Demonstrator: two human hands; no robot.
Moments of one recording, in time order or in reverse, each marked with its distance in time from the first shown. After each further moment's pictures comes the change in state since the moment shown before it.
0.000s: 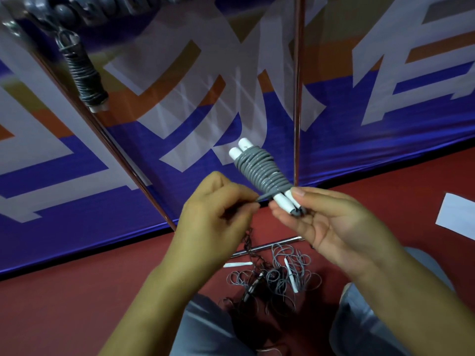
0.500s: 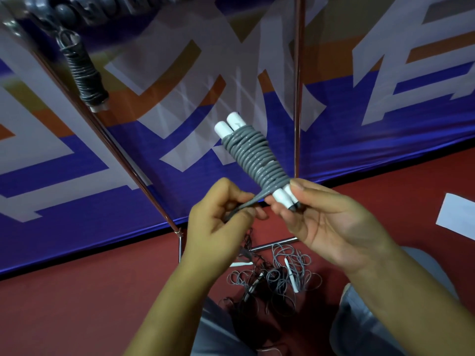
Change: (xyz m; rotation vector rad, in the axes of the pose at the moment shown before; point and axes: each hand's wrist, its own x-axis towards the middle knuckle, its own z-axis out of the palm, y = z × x) left_hand -0.008 0.004 0.016 -0.588 0.052 -0.246; right_hand 0.000 -0.003 0.007 0.065 -0.147 0.072
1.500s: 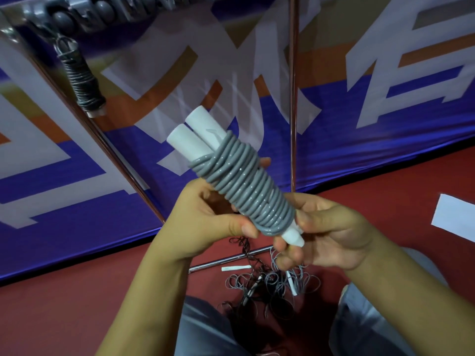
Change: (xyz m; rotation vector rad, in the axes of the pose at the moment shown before) left_hand 0.029 0.008 -0.021 -0.356 -0.403 0.100; right_hand 0.021 0.003 -0.035 -0.078 -0.706 0.205
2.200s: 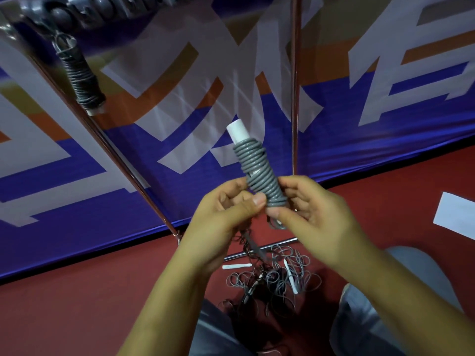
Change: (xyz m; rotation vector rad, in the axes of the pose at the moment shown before) left_hand -0.005 -0.022 0.014 -0.137 0.276 -0.384; right_hand 0.008 0.017 0.014 -1.029 0.834 -0.362
